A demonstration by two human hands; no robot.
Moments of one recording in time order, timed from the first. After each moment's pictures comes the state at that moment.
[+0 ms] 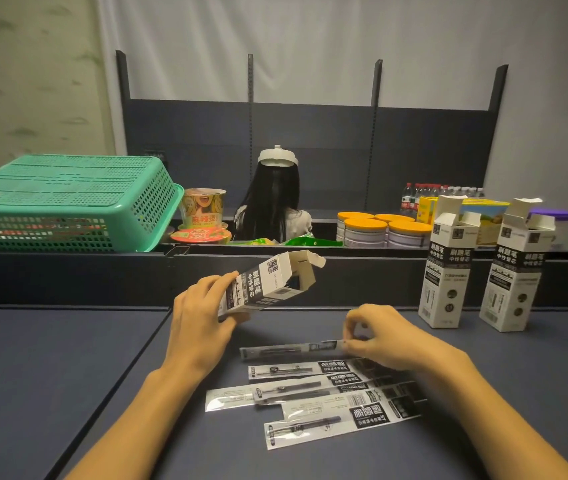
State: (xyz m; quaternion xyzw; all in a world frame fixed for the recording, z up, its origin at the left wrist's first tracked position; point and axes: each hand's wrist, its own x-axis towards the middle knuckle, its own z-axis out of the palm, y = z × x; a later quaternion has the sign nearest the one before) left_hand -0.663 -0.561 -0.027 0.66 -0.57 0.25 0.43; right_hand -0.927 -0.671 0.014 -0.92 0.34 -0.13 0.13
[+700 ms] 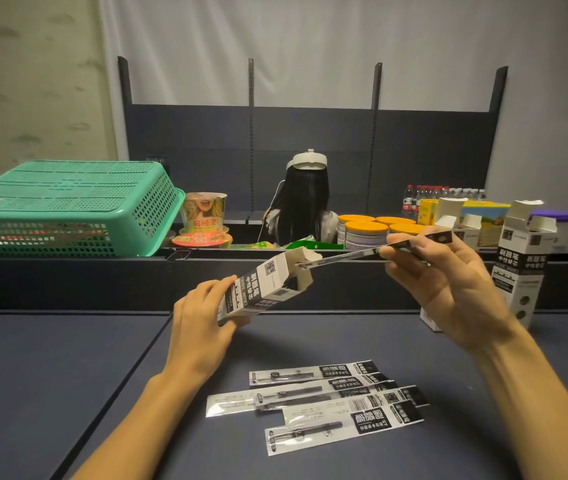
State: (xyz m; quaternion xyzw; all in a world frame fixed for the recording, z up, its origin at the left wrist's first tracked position) left_hand -0.661 -0.563 -0.027 0.66 -0.56 0.24 0.44; right_hand -0.963 -0.643 0.075 -0.56 0.07 -0.53 0.63
